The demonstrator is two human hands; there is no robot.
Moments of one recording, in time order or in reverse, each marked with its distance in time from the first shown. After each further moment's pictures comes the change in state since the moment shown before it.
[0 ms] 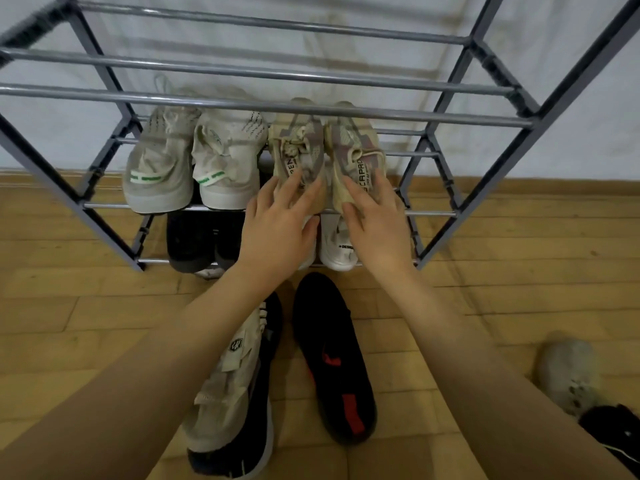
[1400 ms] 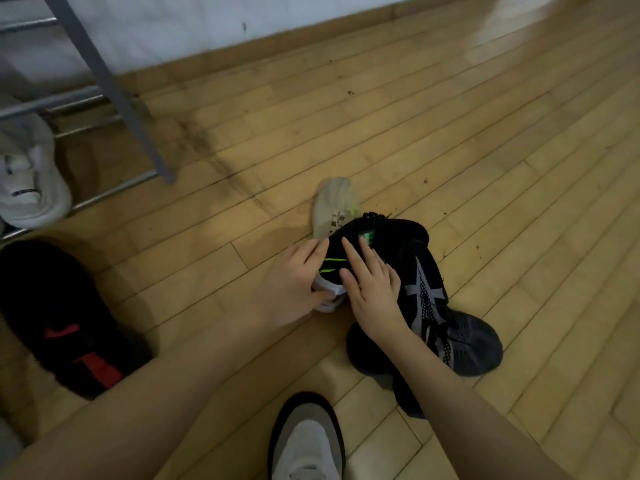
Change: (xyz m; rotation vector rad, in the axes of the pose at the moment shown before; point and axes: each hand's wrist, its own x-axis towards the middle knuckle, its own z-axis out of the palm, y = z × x) left_hand -0.153 0.331 0.161 -0.442 -0.579 0.688; right_hand -0.338 0.270 -0.125 -0.060 -0.110 0.634
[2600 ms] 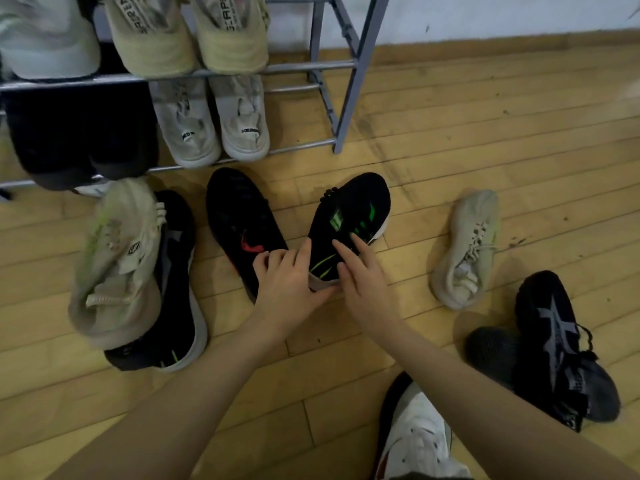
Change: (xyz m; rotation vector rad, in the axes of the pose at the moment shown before) left_hand -0.188 -0.086 -0.055 0.142 0.291 -0.657; right_hand -0.030 -0.184 0.108 0.250 -0.173 -0.306
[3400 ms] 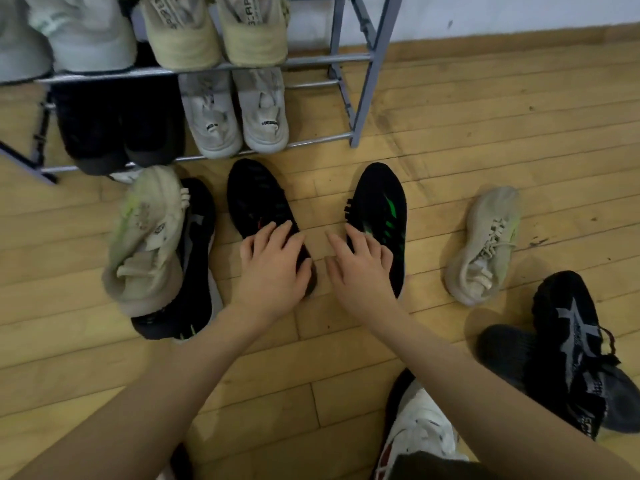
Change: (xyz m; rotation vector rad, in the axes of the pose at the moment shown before) left_hand -0.014 -0.007 -0.042 0.087 -0.038 -0.052; right_hand -0.001 -0.030 -0.003 -0.481 -0.104 -0.076
